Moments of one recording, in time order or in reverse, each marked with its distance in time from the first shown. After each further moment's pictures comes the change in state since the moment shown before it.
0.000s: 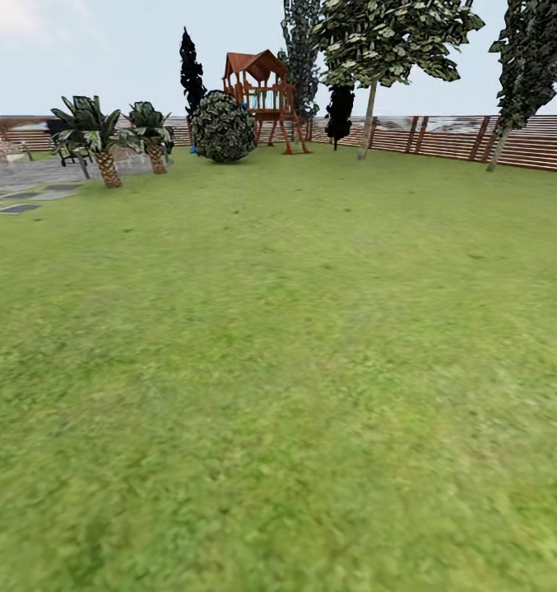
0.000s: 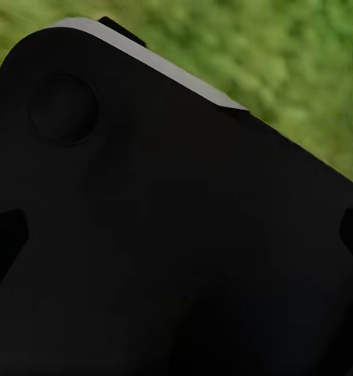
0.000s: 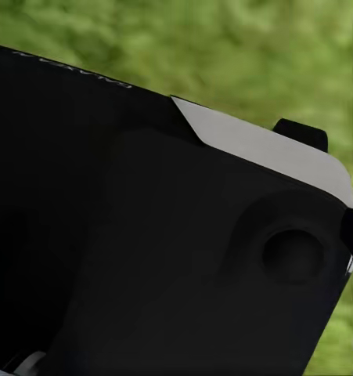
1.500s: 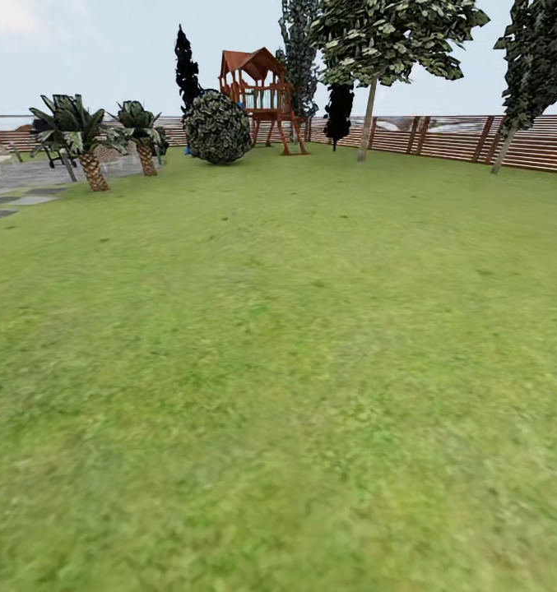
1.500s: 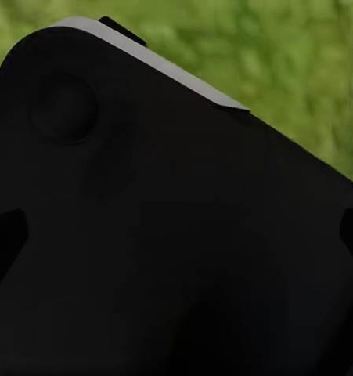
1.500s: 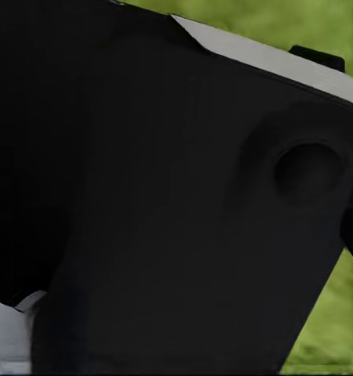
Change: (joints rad) left arm 0.000 0.000 0.000 0.001 0.000 0.000 0.000; right arm 0.000 -0.006 -0.009 0.106 -0.005 -0.003 -0.001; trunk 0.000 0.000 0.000
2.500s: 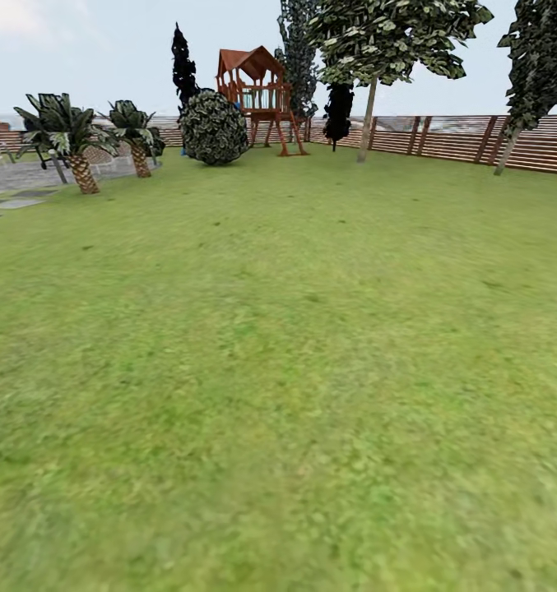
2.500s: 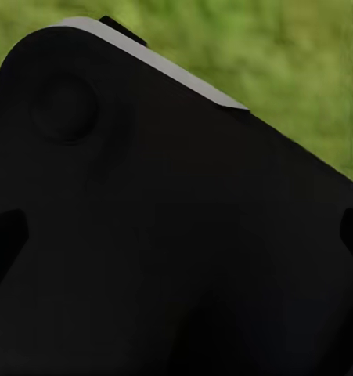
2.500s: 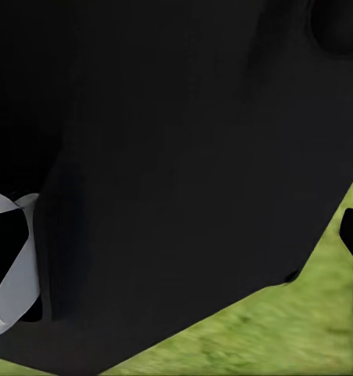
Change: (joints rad) left arm 0.000 0.000 0.001 0.000 0.000 0.000 0.000; right arm 0.000 -0.003 -0.002 0.159 -0.008 0.000 0.001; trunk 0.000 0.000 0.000
